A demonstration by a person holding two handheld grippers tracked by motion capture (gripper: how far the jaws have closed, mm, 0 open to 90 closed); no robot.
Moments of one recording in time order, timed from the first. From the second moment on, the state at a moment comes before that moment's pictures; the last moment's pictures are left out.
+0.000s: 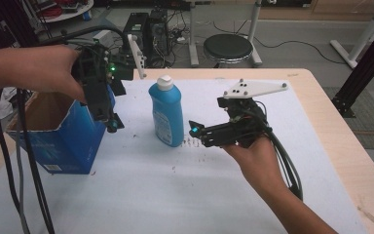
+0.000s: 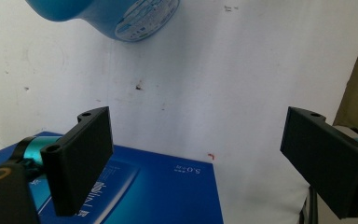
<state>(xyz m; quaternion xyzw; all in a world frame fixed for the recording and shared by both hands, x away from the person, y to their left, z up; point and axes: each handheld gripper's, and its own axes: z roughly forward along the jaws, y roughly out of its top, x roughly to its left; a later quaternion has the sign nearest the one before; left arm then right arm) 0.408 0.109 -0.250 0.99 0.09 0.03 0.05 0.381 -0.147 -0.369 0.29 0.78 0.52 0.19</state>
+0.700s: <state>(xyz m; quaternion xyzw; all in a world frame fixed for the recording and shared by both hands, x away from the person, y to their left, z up) 0.406 0.109 -0.251 0.99 0.09 0.03 0.05 0.402 -0.095 -0.382 0.30 0.77 0.53 0.17</state>
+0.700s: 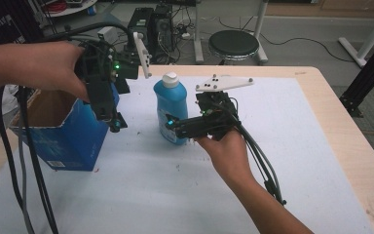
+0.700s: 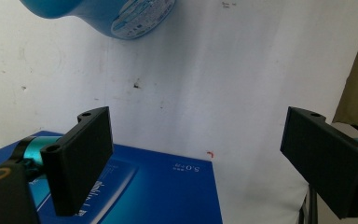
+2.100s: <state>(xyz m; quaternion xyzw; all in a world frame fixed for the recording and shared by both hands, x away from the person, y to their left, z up) 0.406 0.119 -0.256 0.99 0.10 0.03 0.05 0.415 -0.067 -0.380 0.32 0.78 0.51 0.17</state>
